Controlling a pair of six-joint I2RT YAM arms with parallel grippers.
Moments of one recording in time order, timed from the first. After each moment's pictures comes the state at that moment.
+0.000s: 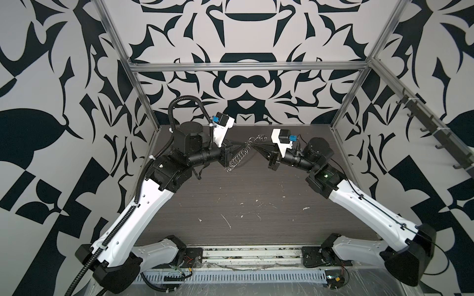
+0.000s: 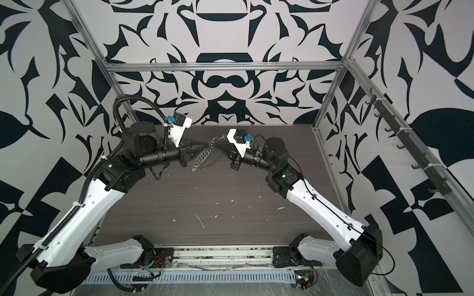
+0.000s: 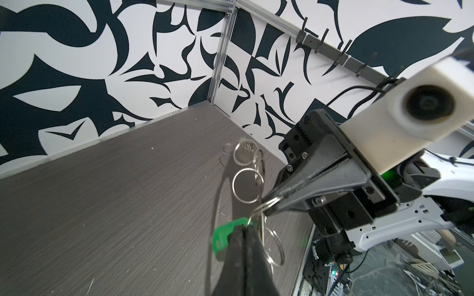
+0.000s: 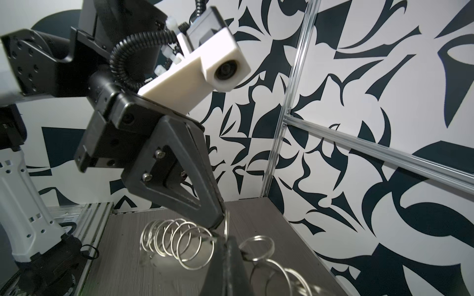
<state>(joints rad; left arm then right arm) -0.63 1.17 1.46 -0.56 0.46 -0.22 0.64 1.19 1.08 0.29 -0.63 -0.05</state>
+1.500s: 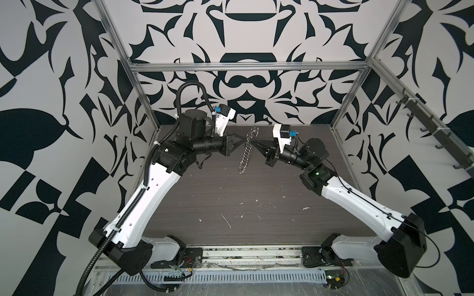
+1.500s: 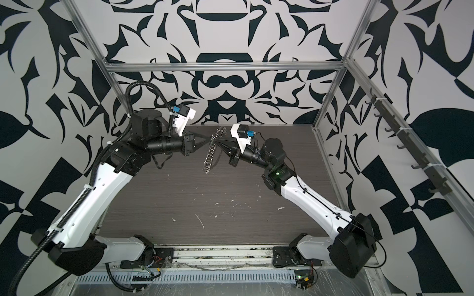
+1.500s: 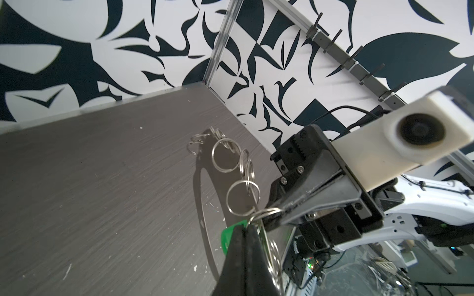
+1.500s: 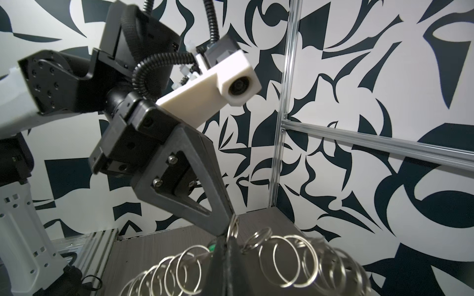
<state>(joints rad) -0.55 1.35 1.65 -0.72 0.58 -0.30 0.61 1.26 1.03 0.48 -0.63 0.08</state>
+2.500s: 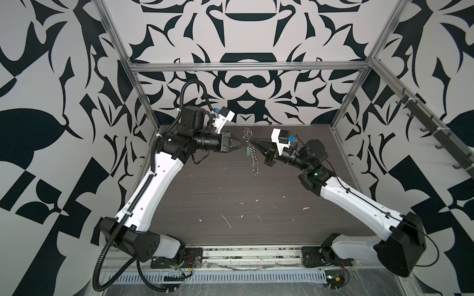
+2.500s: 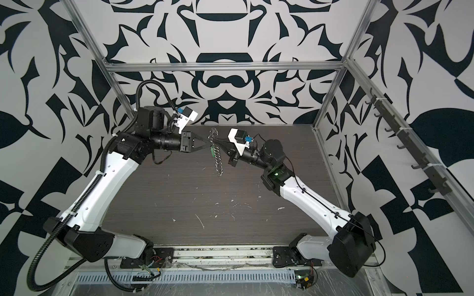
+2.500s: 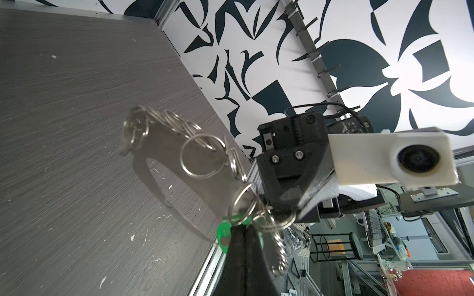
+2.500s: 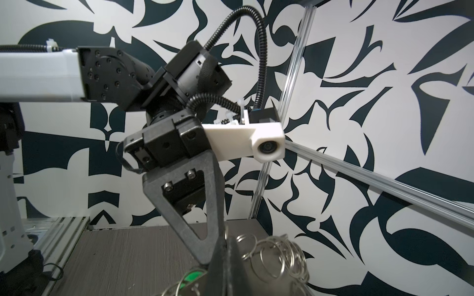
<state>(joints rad) -0.44 1.42 1.63 -0.75 0.94 -0.44 0.62 1.28 1.01 0.58 -0.63 -0.04</state>
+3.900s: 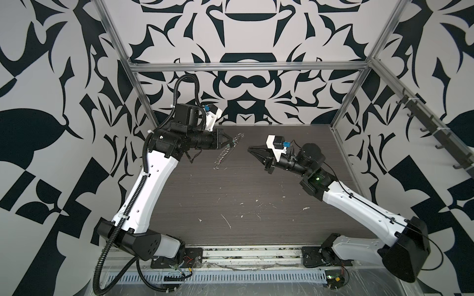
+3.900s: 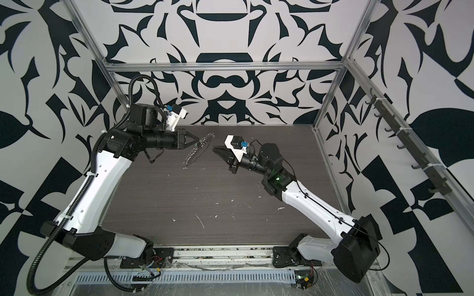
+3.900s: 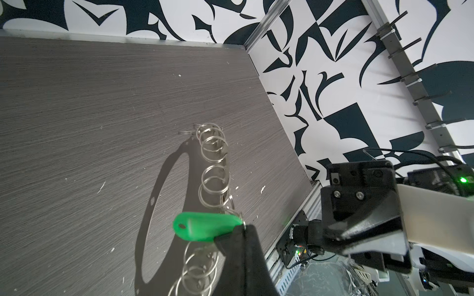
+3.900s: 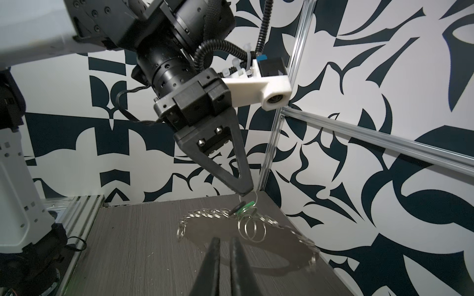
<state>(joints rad) -0.40 1.43 1.77 -0.99 0.59 -0.33 0.65 1.22 0.98 0.38 -0.59 -0.11</state>
